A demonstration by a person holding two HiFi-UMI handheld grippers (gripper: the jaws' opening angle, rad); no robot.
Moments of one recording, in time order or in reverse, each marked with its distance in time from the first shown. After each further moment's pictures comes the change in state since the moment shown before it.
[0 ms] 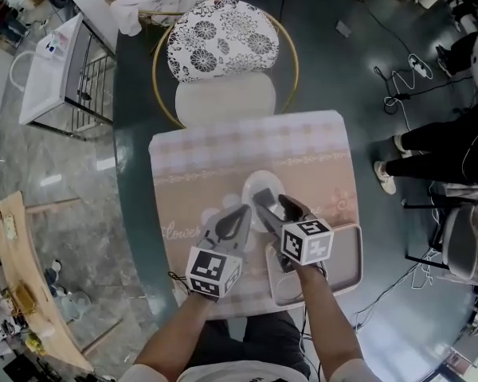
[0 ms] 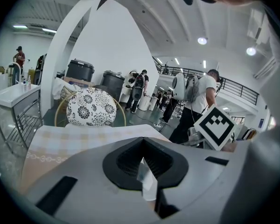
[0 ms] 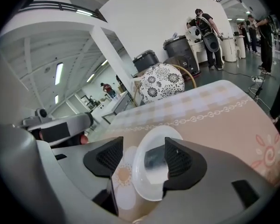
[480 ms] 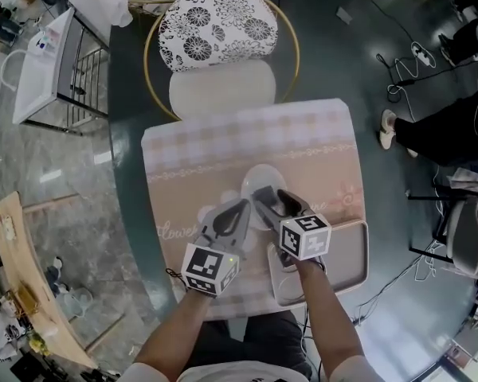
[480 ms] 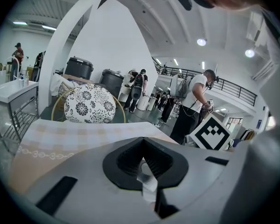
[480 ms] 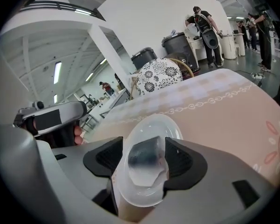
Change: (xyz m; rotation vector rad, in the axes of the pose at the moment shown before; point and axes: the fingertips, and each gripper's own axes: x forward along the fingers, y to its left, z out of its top) left arm 0.014 0.009 -0.017 -0.009 -0.003 -0.026; right arm 0.026 -0.021 -0.027 0.006 0.015 -0.010
